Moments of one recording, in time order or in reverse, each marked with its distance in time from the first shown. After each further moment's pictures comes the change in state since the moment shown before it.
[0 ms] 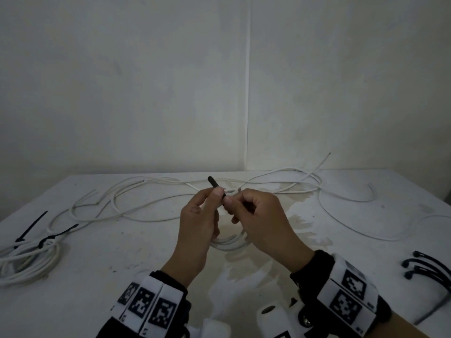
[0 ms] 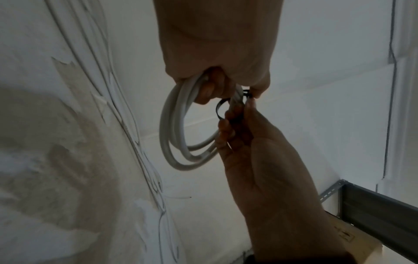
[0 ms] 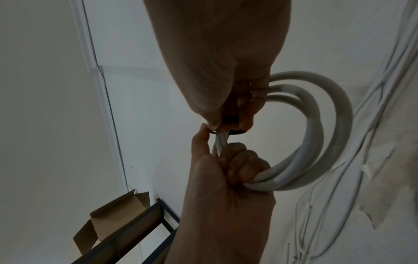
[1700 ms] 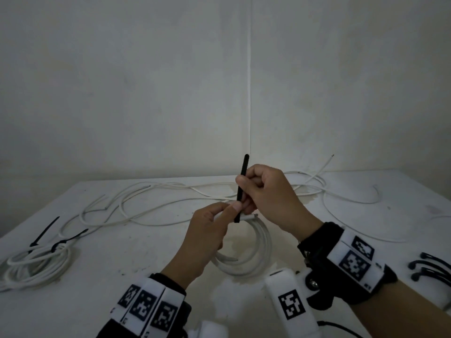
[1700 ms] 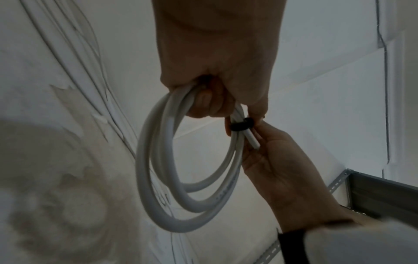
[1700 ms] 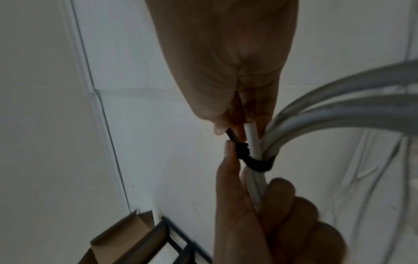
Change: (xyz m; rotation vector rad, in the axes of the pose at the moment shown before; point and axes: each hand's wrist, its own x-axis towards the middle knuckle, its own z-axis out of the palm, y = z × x) left_hand -0.007 0.012 -0.002 0.212 -0.155 -0.008; right_hand 0.031 -0.012 -0.018 0.069 -0.001 0.072
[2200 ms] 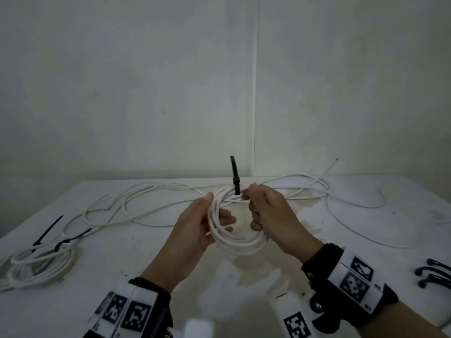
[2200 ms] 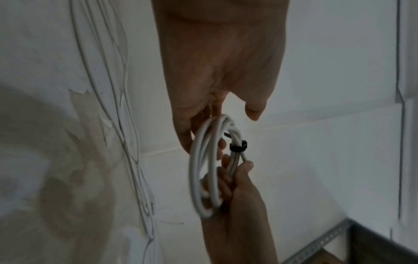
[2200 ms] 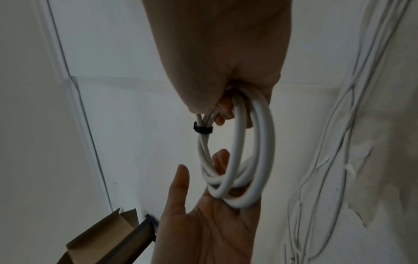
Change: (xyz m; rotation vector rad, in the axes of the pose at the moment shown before) left_hand 0.003 -0.001 -0.027 -0.477 -0.076 -0.162; right_hand -0.013 0.021 0.014 0.253 -0.030 0.186
